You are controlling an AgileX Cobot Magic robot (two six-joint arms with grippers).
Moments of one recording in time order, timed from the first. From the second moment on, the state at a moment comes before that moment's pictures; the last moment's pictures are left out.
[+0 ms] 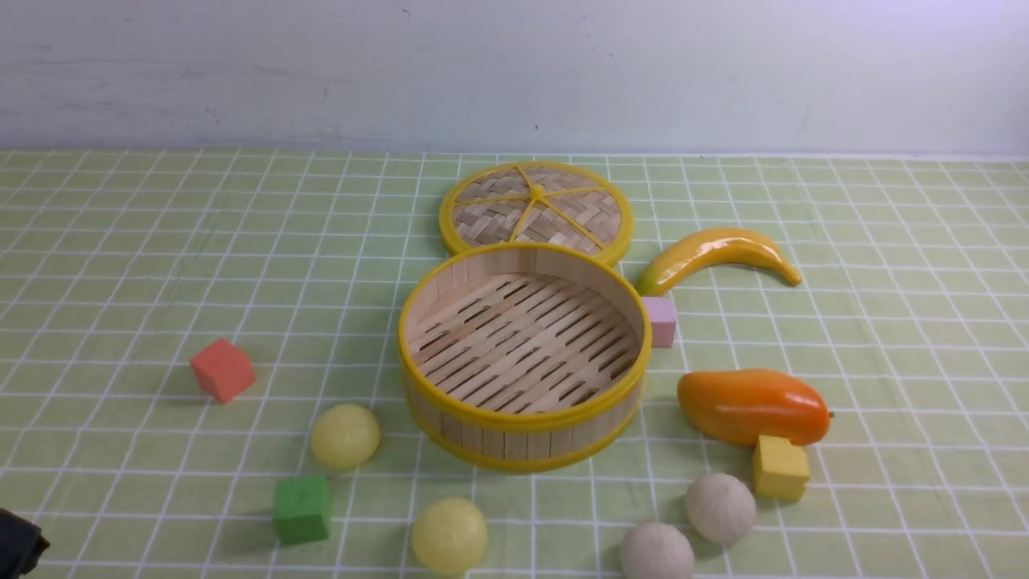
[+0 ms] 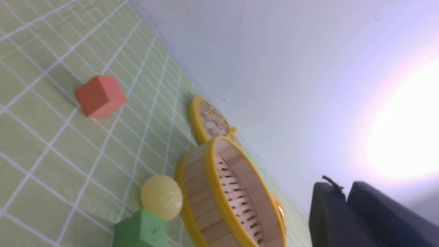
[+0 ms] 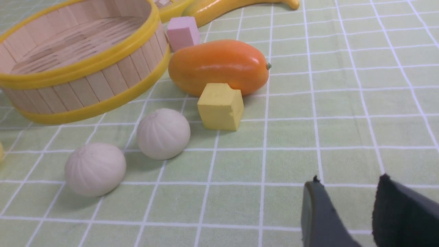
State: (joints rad) right arm 0.10 -0.01 0.01 0.17 0.41 0.00; left arm -0.09 -0.01 -0.07 -0.65 0.15 -0.30
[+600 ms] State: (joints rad) right arm 0.10 -0.01 0.01 0.17 0.41 0.00; left arm -0.10 1.00 -0.73 -0.33 0.84 -0.06
